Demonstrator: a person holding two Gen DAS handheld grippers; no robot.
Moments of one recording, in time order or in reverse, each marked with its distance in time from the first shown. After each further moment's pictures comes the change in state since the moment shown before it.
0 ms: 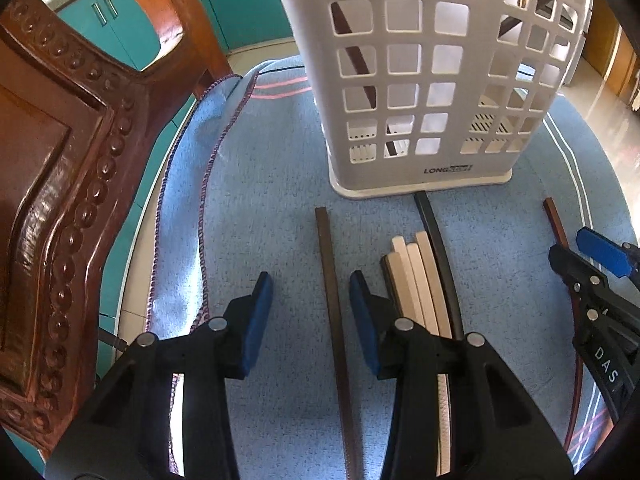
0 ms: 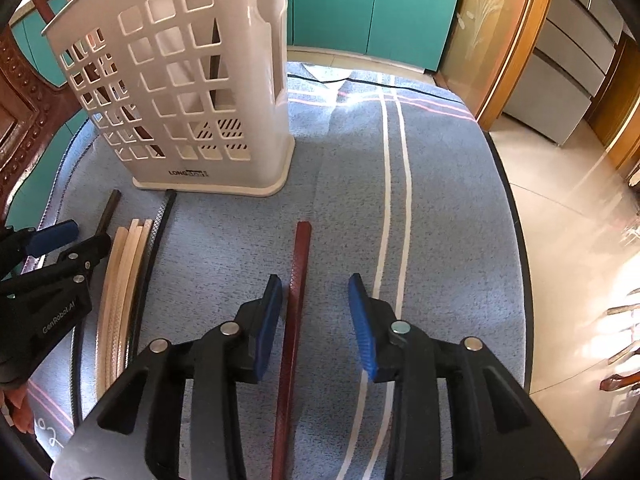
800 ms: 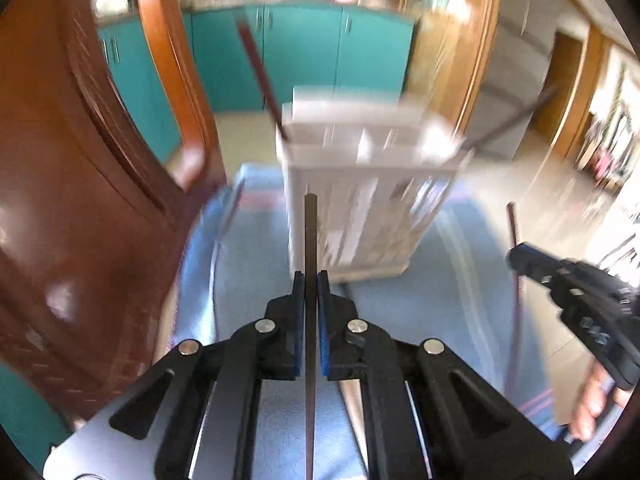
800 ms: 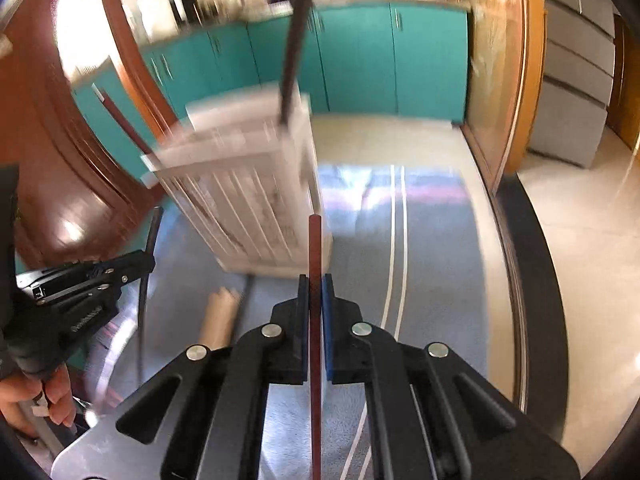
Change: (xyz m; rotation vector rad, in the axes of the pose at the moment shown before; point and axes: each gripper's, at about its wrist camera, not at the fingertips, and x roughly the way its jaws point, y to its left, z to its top) left arm -0.148 0.029 -0.010 -0.088 -0.338 -0.246; right arm -0.115 -0.026 0.004 0.052 -0.280 0.229
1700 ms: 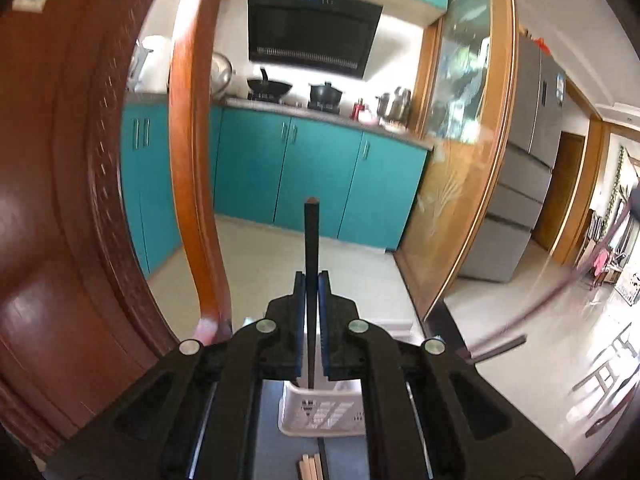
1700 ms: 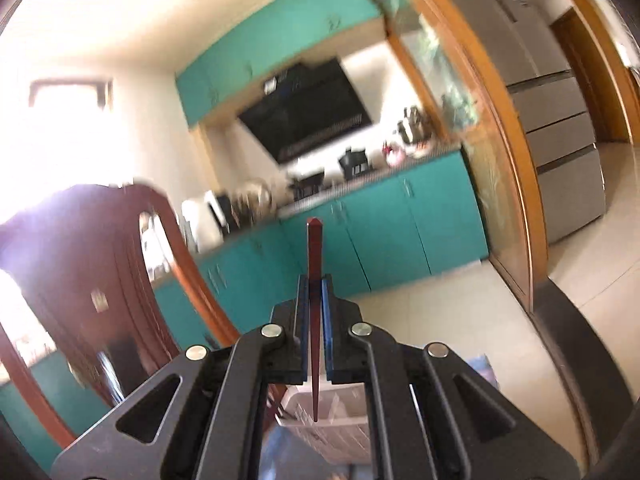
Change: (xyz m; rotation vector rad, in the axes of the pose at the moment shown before) left arm -0.009 0.015 0.095 -0.141 -0.344 0.024; right arm -0.151 0.011 0.096 0.216 -0.652 0.156
